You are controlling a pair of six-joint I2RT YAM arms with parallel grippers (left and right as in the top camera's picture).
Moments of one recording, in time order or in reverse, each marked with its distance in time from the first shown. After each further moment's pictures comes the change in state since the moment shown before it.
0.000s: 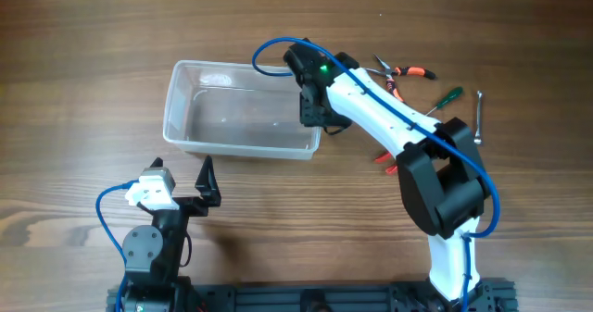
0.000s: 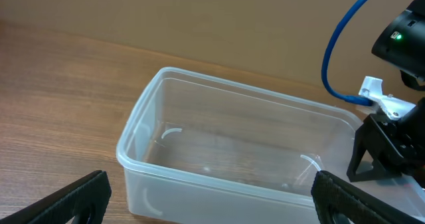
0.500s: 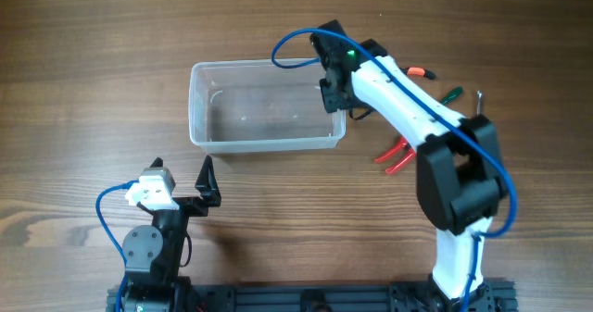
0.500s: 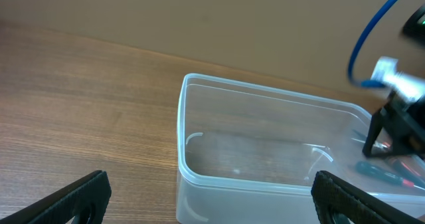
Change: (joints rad) left arm 0.000 0.000 0.000 0.000 0.000 0.000; right arm -0.106 -0.047 0.000 0.059 0.043 -0.297
